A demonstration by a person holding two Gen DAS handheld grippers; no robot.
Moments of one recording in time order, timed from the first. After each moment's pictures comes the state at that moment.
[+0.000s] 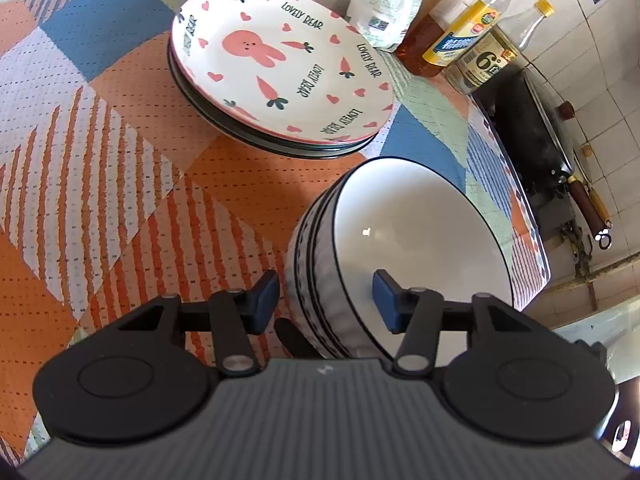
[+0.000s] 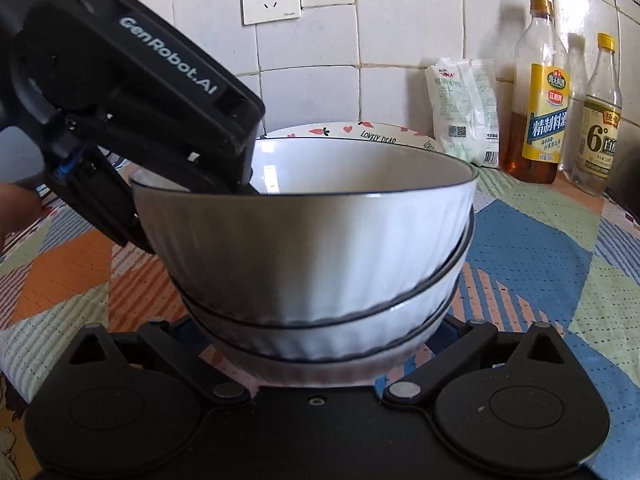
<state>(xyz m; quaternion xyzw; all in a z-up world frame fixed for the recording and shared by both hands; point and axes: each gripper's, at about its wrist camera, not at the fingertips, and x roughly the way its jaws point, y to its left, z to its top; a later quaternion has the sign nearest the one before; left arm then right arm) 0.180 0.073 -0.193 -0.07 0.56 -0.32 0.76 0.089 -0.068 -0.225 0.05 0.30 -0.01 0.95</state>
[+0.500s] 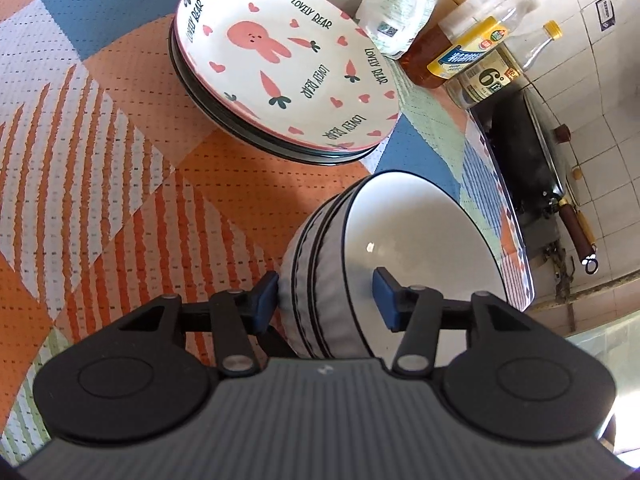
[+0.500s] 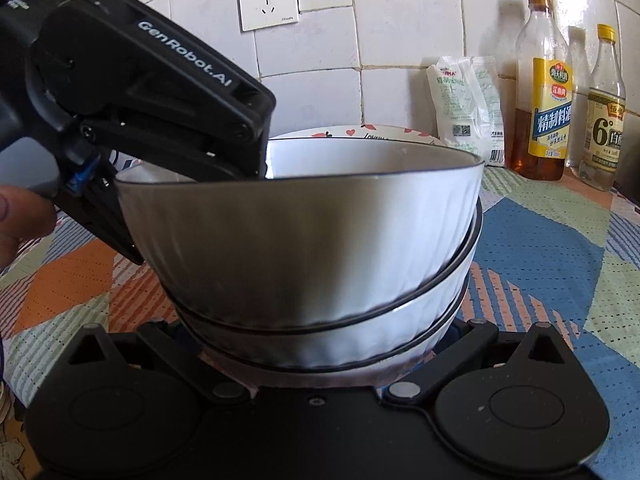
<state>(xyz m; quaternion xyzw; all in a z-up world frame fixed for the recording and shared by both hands) 0.190 0.074 -0.205 -0.11 0.56 -0.32 0.75 0.090 -0.070 -0.231 0.06 0.29 0.00 0.96</state>
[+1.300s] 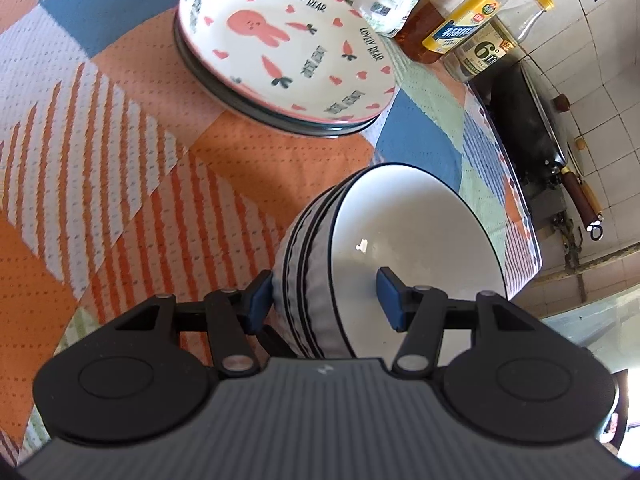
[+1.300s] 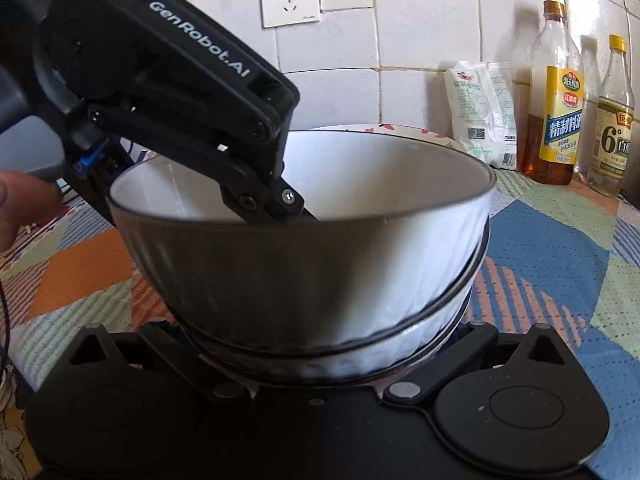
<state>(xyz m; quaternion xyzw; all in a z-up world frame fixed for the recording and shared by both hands) 0.179 0.087 -0.198 -0.08 0.58 -0.33 0.74 0.089 -0.062 -0.229 0.05 0.29 0.02 0.96</state>
